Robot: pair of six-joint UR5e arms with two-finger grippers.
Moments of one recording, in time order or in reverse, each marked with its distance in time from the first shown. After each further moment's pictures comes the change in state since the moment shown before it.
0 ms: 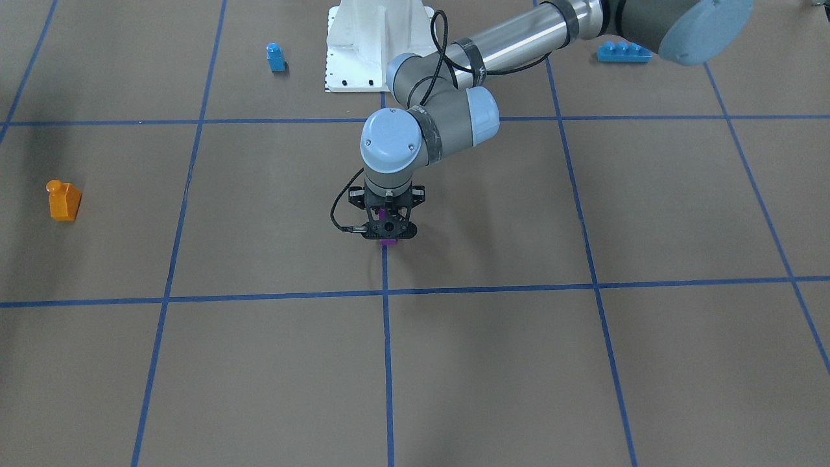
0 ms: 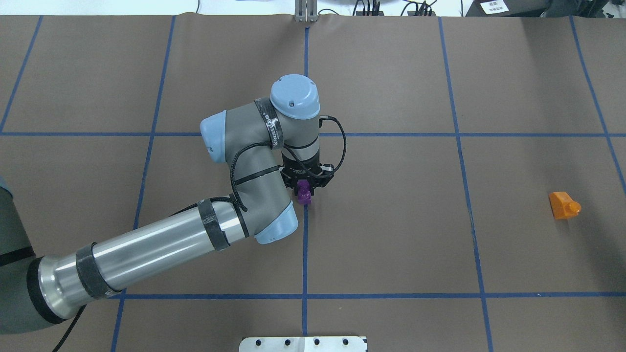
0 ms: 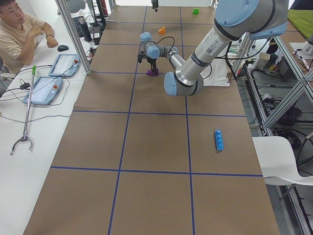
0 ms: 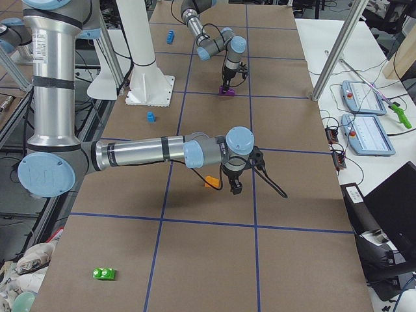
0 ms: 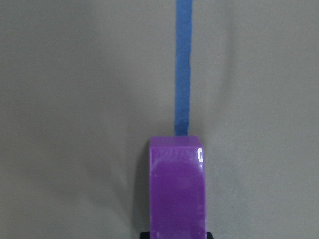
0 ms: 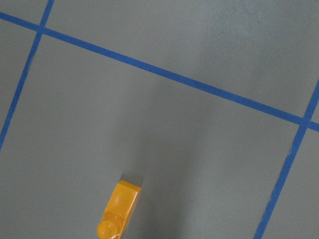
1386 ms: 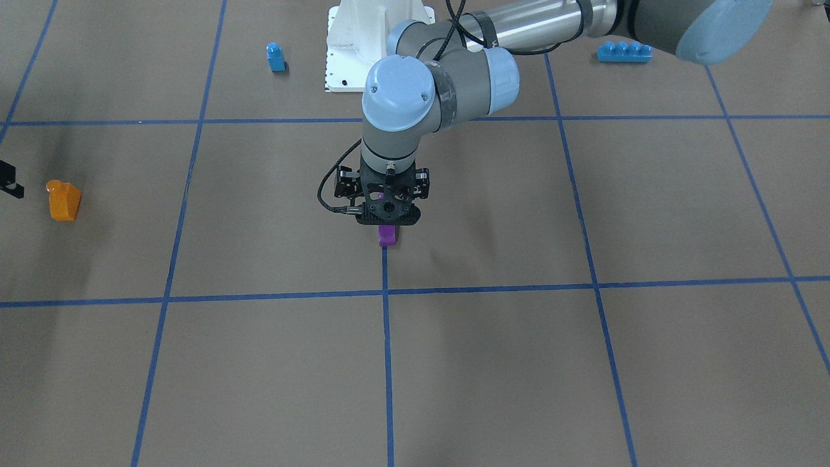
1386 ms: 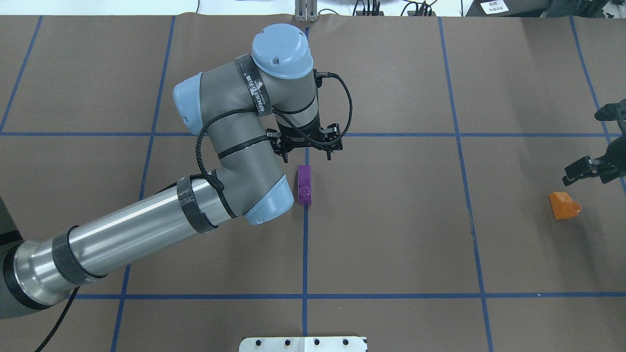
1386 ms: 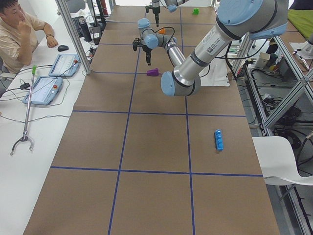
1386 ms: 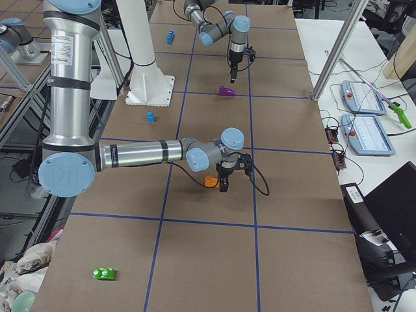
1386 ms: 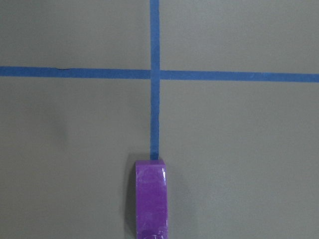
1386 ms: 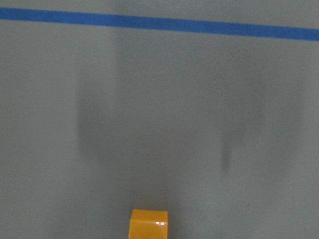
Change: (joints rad) left arm -0.070 0.003 -0.180 0.074 0.027 -0.022; right arm -0.307 -0.016 -0.087 0.253 -0.175 0.620
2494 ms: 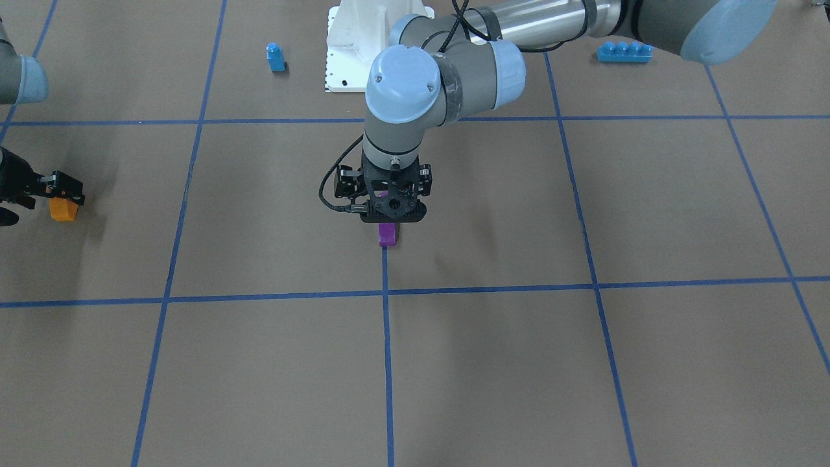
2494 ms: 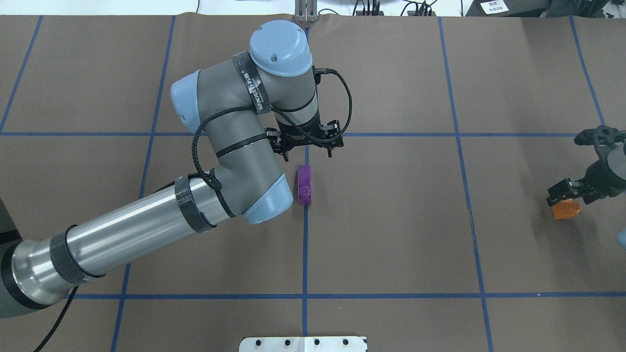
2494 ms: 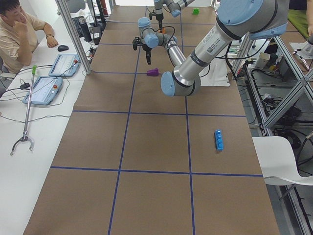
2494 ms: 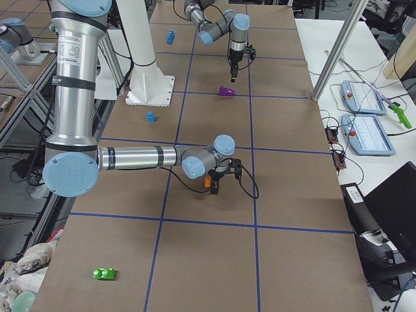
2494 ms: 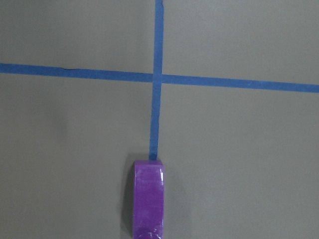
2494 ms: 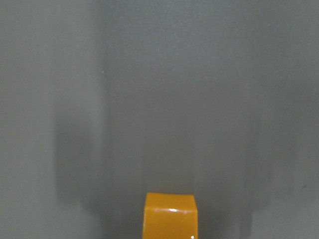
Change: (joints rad) left arm -0.003 0.002 -0.014 0.001 0.002 -0.033; right arm -0.111 -0.030 -0.049 0.131 -0.011 0.110
